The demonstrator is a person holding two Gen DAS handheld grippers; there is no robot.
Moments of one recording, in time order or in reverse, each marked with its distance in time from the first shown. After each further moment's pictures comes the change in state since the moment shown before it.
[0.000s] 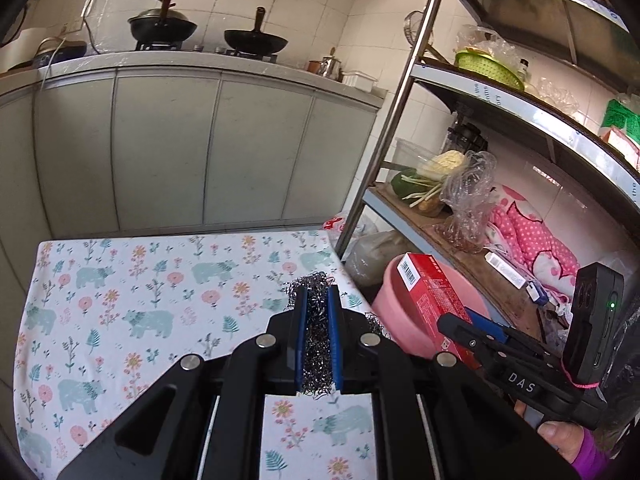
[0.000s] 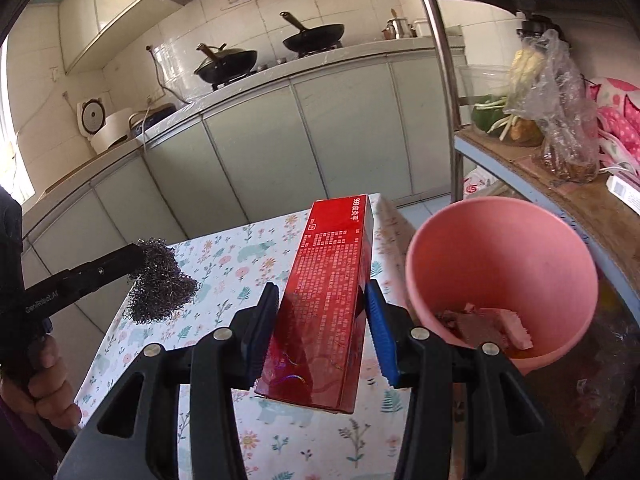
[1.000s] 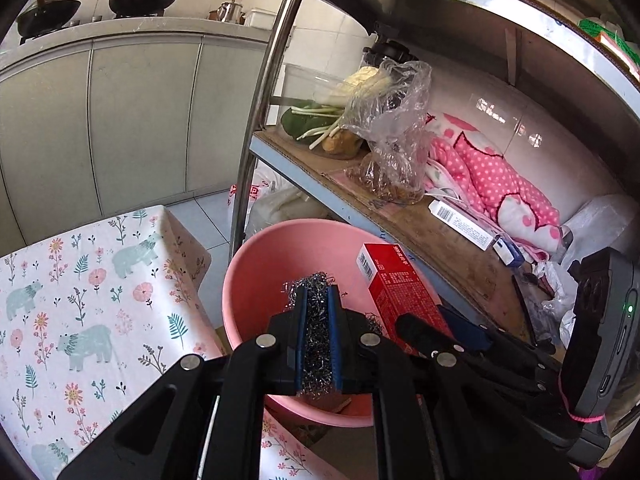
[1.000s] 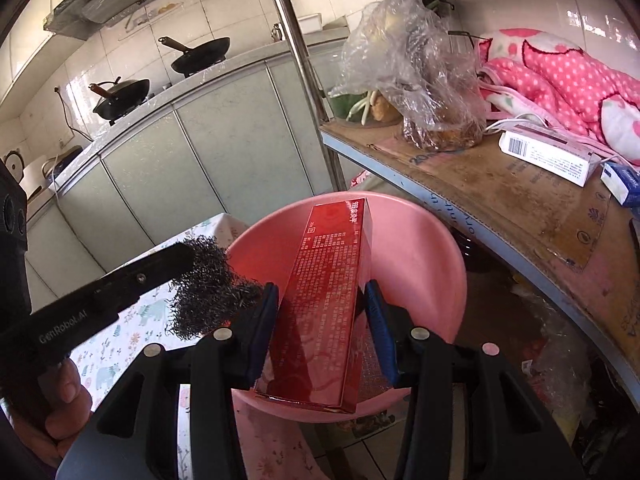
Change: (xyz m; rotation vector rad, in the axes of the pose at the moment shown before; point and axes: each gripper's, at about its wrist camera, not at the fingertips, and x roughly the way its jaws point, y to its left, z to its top) left arm 0.176 -0.136 -0.010 0.134 0.172 -0.203; right arm 0.015 -0.137 0.002 0.167 -0.008 -0.242
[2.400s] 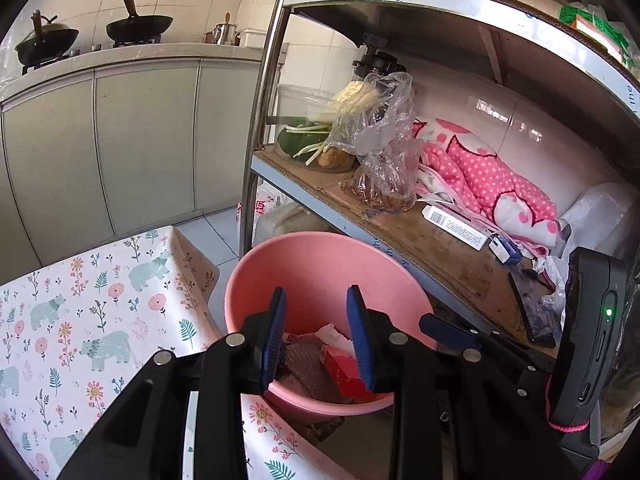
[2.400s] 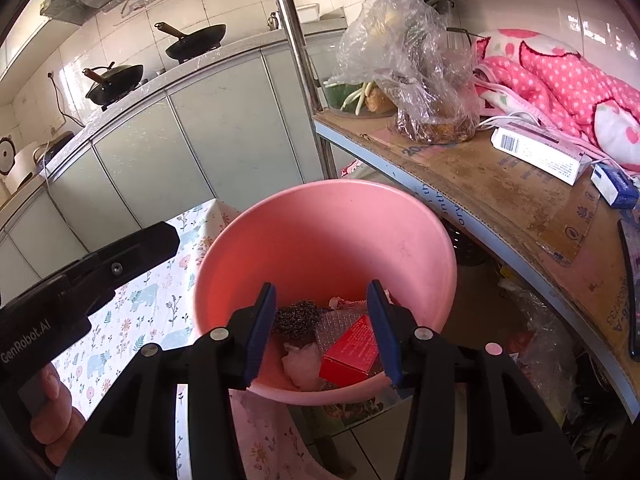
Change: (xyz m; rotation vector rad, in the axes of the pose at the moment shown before) left arm -0.035 -0.025 0.000 0.061 -0.055 0.052; right arm -0.012 0.010 -0.004 -0.037 0.033 -0.037
